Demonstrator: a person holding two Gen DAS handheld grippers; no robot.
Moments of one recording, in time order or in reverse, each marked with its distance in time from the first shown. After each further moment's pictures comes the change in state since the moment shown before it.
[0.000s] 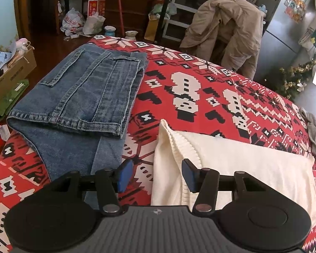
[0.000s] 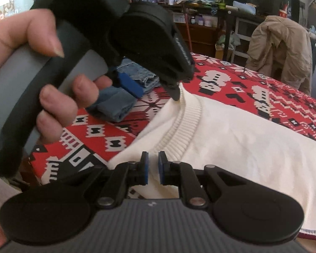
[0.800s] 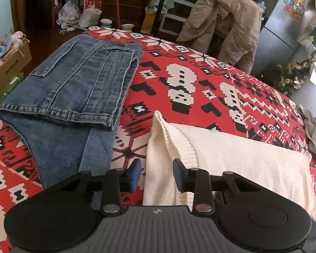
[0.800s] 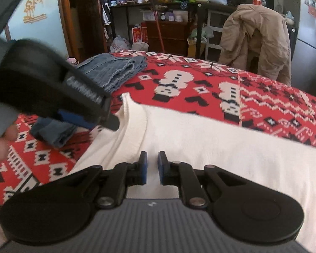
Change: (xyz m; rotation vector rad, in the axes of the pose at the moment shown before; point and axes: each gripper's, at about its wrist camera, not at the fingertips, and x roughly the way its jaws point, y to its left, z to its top) left arm 0.009 -0.002 -0.002 -0.014 0.035 -0.031; right arm 0.026 -0.057 0.019 0.097 0.005 -0.116
